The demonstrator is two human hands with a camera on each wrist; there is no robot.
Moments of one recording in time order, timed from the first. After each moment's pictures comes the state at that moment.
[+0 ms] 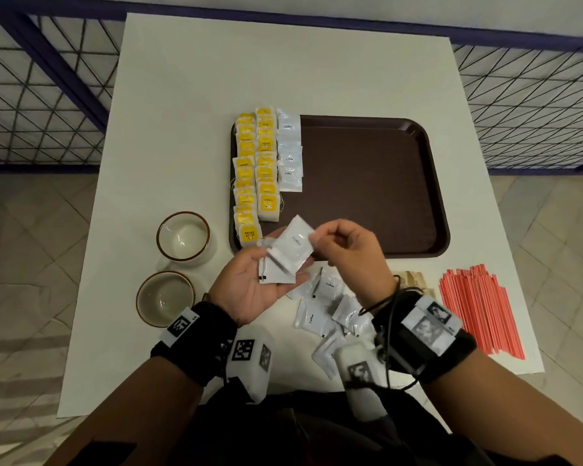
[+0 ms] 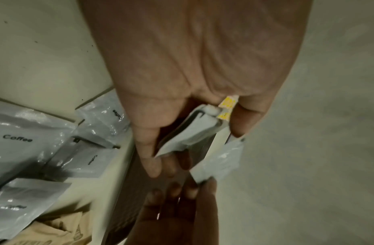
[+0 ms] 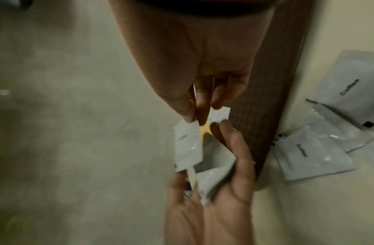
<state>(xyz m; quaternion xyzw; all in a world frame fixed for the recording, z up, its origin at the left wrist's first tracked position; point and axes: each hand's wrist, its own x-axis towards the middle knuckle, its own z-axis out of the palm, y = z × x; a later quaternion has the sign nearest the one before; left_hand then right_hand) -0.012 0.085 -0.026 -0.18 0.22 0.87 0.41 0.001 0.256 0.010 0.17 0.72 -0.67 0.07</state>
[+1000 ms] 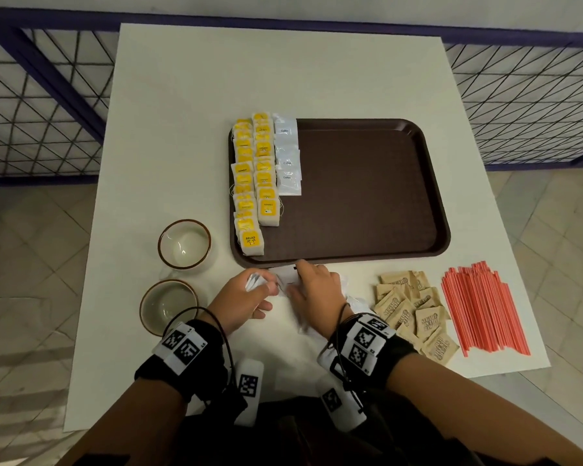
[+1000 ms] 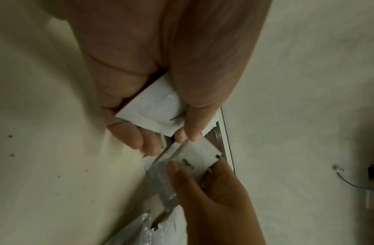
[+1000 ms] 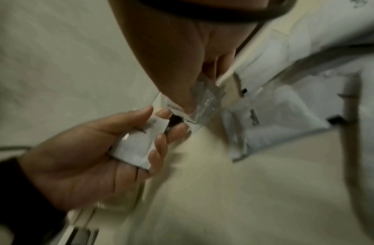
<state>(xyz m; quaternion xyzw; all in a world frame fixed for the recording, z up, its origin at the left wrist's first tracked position) 0.001 0.064 -0.046 -0.14 0.71 0.58 0.38 0.028 0.222 -0.062 0.01 0.94 -0.29 0.16</state>
